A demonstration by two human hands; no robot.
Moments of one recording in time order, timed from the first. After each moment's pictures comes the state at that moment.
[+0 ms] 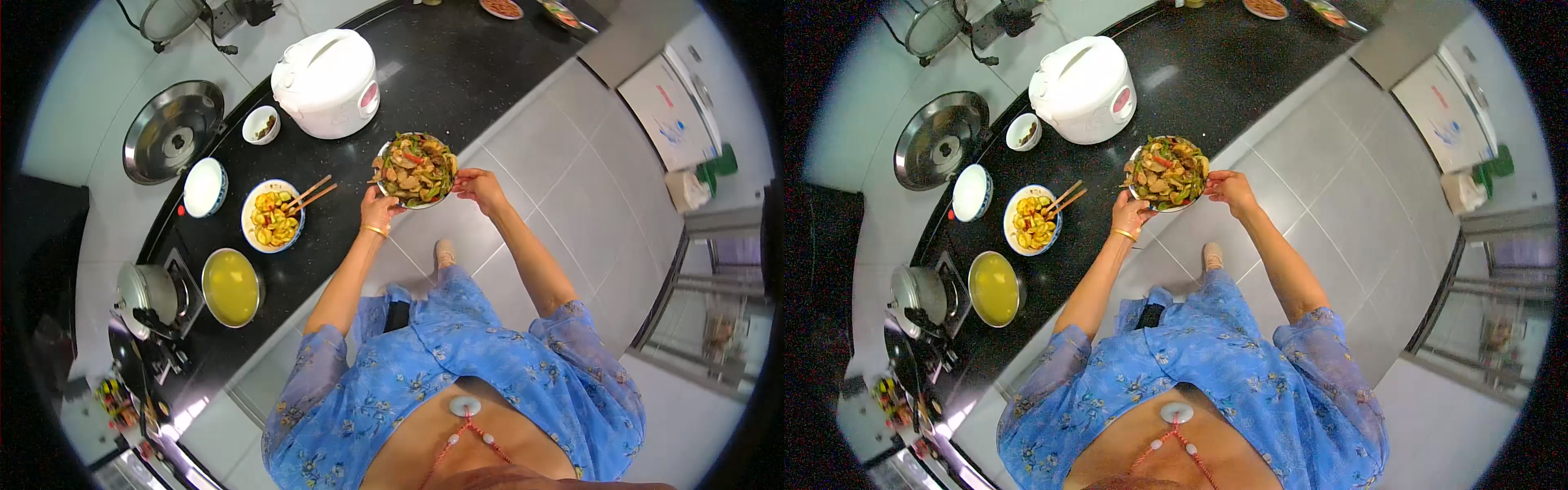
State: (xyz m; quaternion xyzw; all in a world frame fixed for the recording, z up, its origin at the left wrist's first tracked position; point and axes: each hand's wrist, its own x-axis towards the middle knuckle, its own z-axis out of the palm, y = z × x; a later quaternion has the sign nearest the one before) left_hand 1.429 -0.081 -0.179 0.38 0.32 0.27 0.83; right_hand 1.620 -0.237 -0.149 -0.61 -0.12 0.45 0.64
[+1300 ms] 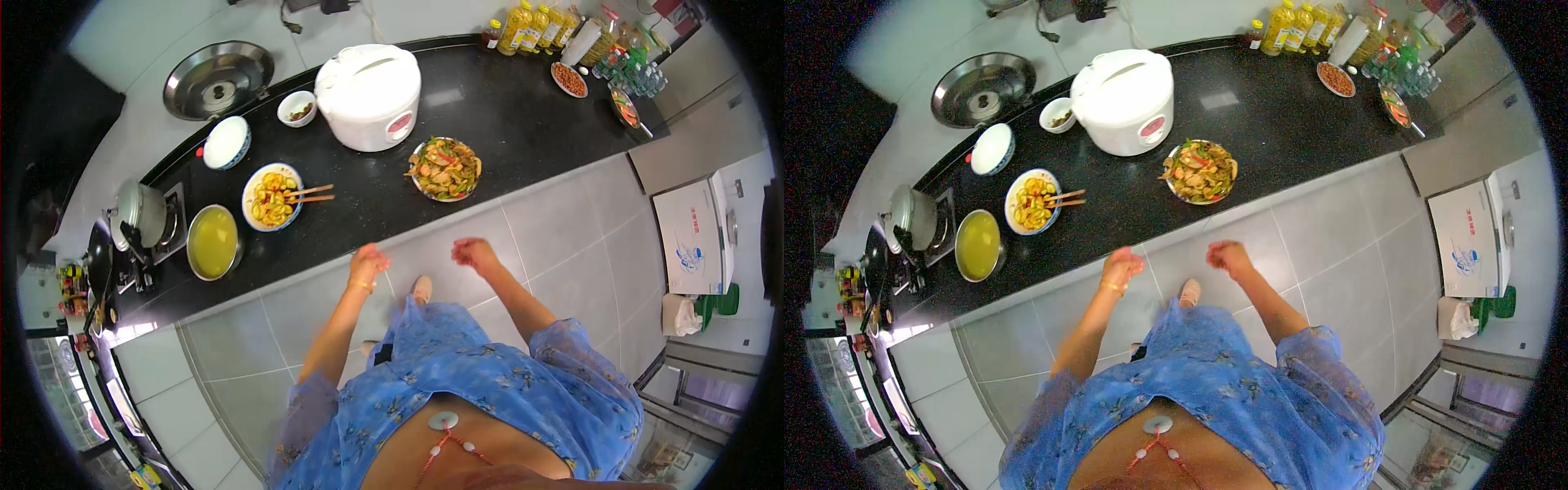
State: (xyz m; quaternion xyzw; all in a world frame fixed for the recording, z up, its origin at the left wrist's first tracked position) left_hand 1.403 -0.148 -0.224 0.25 0.50 0.33 0.76; right_hand 1.691 -0.249 -0.212 -0.59 -0.14 0.64 0.48
